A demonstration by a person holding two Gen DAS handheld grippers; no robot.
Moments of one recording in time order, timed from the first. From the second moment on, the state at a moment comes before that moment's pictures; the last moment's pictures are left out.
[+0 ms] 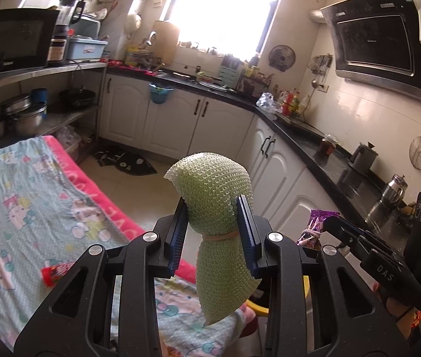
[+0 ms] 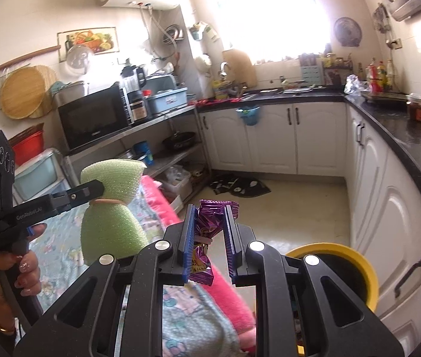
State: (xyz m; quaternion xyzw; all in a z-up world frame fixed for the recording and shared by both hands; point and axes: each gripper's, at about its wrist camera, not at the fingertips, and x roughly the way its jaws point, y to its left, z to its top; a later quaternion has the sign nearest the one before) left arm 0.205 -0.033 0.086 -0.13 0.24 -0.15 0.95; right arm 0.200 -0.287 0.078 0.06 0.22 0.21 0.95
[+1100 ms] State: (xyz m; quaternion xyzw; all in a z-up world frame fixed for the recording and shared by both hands) left arm 0.249 -0.137 0.056 -0.08 0.28 -0.20 0.94; right arm 0.209 -0.370 0.053 0.06 0.22 0.07 0.97
